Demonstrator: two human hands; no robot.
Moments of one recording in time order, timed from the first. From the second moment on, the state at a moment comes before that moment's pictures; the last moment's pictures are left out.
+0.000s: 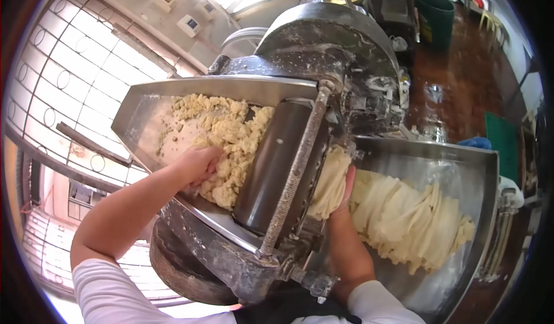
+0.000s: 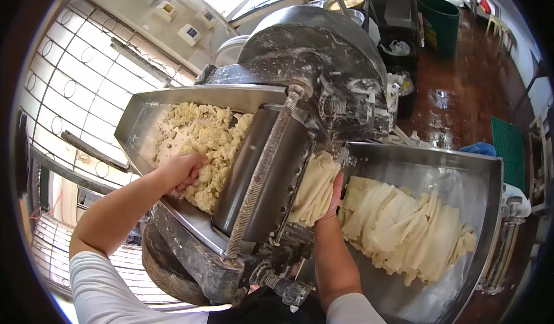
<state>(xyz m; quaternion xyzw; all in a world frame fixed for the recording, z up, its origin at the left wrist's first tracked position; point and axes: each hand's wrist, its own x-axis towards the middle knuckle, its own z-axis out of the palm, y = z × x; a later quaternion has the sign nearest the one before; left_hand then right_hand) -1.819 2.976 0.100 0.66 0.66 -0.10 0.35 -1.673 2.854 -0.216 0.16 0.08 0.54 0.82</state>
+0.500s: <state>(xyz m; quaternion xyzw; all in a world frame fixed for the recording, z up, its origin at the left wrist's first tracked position) -1.856 3.067 0.100 0.78 0.57 0.16 0.18 -1.616 2.749 -0.186 0.06 0.06 0.44 0.89</state>
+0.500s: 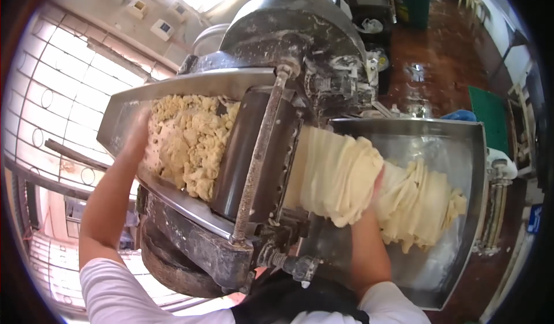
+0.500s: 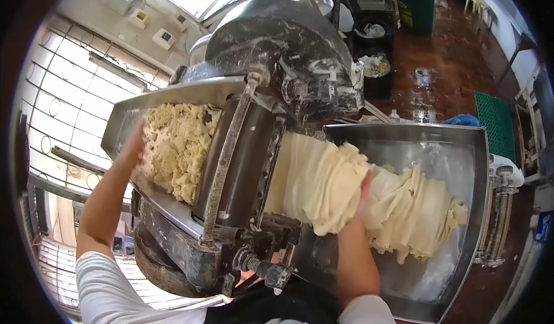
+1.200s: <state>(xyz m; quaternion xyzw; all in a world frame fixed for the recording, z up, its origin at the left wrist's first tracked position) -1.796 2.975 0.082 0.82 0.48 0.21 0.24 -1.693 2.866 -0.175 -0.19 -0.11 0.72 0.66</state>
